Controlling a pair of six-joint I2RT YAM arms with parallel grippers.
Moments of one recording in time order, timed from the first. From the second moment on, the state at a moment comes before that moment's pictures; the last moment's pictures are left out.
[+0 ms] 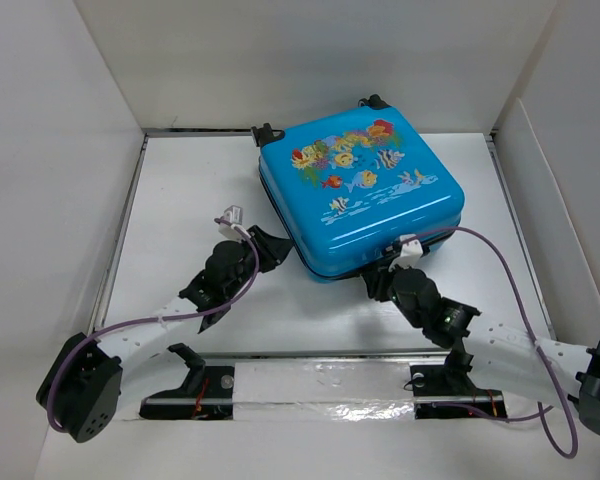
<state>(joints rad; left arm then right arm) -0.65 1.02 0.40 0.39 -0.10 -0.94 0.91 0.85 0.35 0.07 0.51 0.50</state>
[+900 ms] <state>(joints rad) -0.65 1.06 0.39 0.40 -0.08 -0.92 0.90 0.92 0.35 0.18 0.36 0.41</state>
